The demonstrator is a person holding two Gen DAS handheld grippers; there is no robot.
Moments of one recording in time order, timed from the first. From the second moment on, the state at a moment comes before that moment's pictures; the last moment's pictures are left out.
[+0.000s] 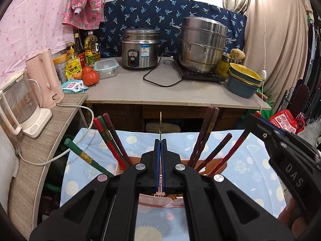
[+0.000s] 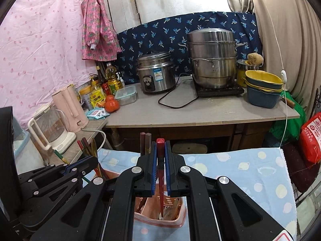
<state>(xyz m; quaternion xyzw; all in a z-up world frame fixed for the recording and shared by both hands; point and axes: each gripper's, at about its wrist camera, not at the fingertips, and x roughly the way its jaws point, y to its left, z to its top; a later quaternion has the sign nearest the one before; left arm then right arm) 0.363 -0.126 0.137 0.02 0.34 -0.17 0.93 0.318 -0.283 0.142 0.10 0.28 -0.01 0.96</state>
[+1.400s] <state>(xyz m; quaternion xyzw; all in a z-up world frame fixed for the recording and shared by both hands) 0.273 -0.095 0.124 0.00 0.34 -0.14 0.93 0.205 -0.255 0.118 0.07 0.30 -0.02 0.95</state>
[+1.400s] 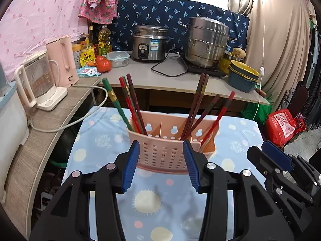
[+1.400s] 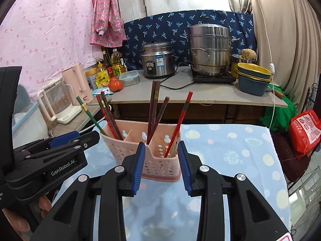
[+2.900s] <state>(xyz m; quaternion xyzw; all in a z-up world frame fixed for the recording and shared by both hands) 0.156 -0.075 0.054 0.02 0.39 -0.10 0.92 0.078 -0.248 0.063 0.08 0.33 -0.09 0.94</state>
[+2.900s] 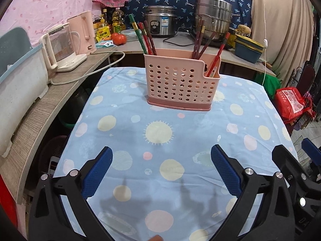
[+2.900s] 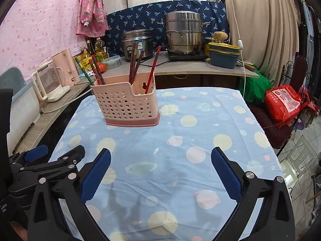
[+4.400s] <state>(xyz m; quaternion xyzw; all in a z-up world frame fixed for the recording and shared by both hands) 0.151 -0.075 0.044 0.05 0.39 -0.07 0.91 0.072 -0.247 0.052 0.06 0.34 -0.09 0.93</state>
